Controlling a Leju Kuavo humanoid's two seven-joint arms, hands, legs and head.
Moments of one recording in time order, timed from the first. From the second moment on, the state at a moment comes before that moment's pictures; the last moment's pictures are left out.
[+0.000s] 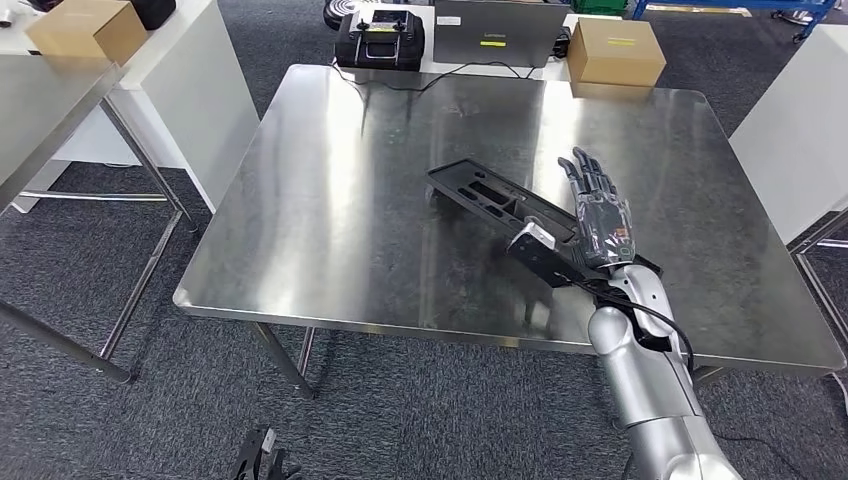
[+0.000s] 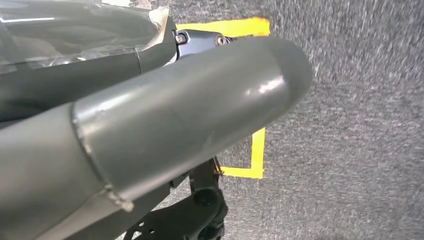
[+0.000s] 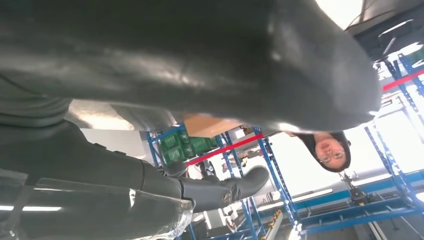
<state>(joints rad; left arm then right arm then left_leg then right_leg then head) -0.19 -0.07 -0.26 -0.18 0.46 0.06 -0.23 -0.55 -0.05 0.29 -0.91 0.97 -0.29 -0.28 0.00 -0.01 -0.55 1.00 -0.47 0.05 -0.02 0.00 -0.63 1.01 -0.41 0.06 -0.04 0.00</state>
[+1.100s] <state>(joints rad) -0.19 -0.06 -0.26 -0.18 0.47 0.06 -0.23 -0.33 -0.04 0.26 -1.21 0.98 -0.32 -0.28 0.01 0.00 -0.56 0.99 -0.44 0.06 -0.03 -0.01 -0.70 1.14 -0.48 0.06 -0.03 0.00</state>
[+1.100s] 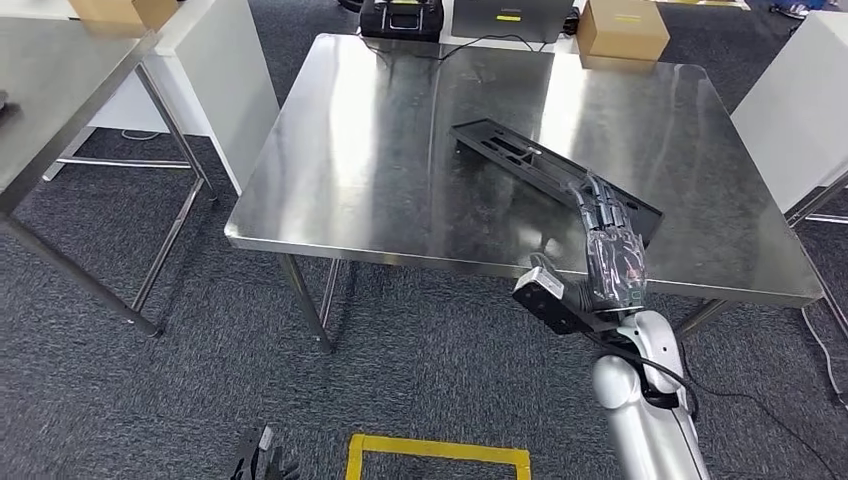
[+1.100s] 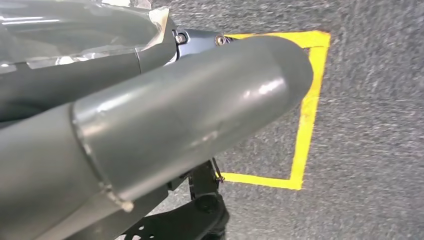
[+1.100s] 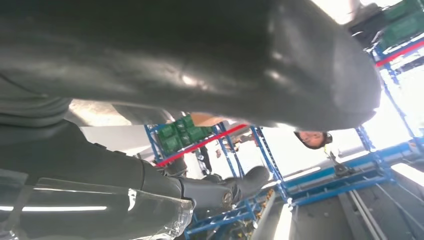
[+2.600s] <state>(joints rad) -0.18 -0.08 -0.23 -0.18 0.44 0.06 -0.22 -0.14 0.06 -0.51 -0.56 0.69 -0.53 -0.24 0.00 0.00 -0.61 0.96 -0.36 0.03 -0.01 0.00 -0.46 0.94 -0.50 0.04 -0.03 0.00</state>
